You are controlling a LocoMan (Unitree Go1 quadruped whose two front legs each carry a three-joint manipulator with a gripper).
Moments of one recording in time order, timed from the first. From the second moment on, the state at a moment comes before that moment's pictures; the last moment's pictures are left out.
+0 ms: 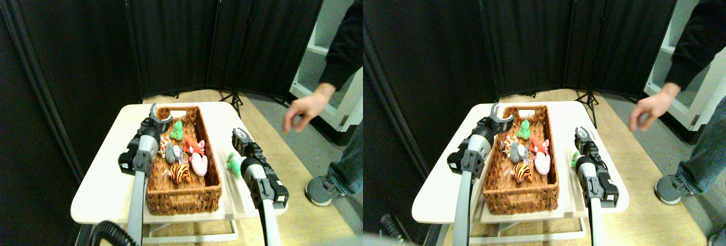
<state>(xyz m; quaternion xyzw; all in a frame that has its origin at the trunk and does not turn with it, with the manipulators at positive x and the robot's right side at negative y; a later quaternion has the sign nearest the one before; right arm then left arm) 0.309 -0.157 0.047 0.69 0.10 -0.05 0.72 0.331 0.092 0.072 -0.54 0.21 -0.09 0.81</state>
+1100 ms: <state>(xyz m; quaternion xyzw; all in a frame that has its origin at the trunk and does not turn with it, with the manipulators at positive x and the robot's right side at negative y) 0.282 -0.161 0.011 0.57 0.24 -0.02 0.79 0.300 0.191 -0.004 -0.52 0.18 0.08 0.83</state>
